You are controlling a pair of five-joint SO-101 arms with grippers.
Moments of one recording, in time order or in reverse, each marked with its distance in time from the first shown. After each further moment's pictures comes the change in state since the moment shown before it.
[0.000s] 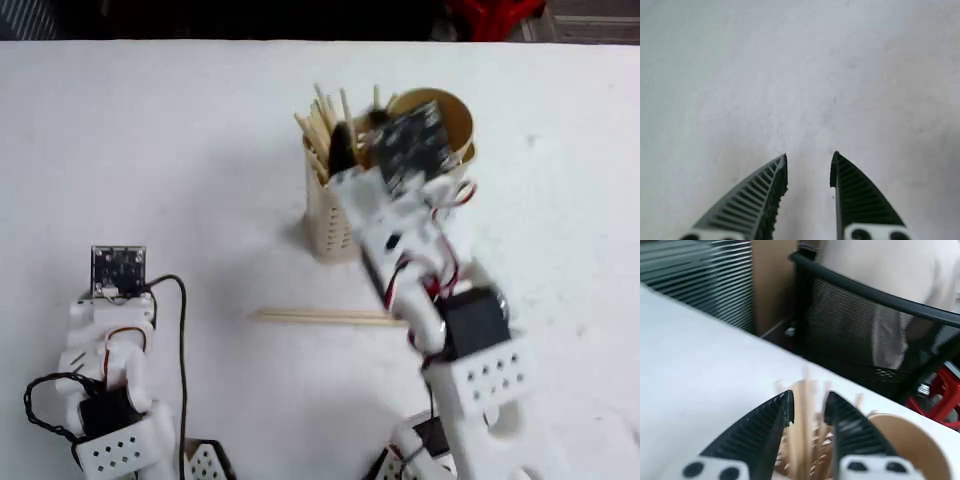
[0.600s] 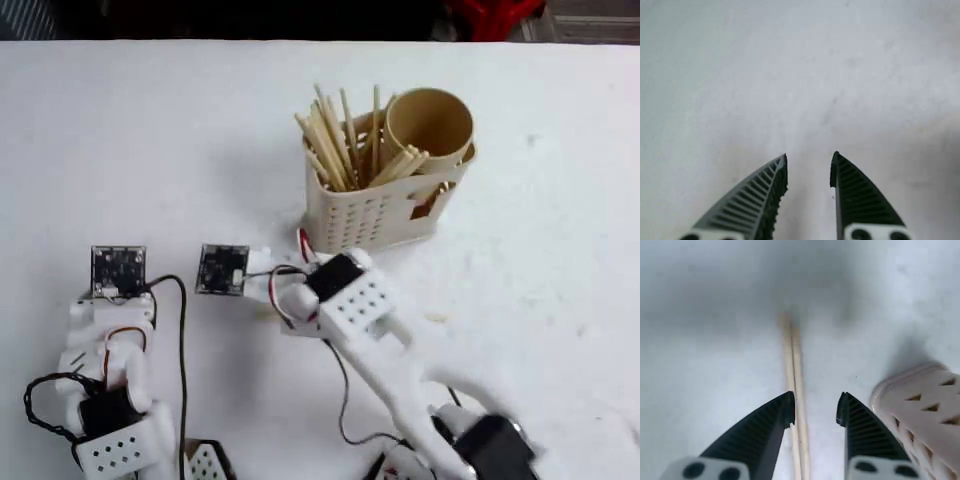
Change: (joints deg) left arm 0.0 0.0 0.0 0.0 0.0; right arm -14.9 33.2 10.4 13.5 32.5
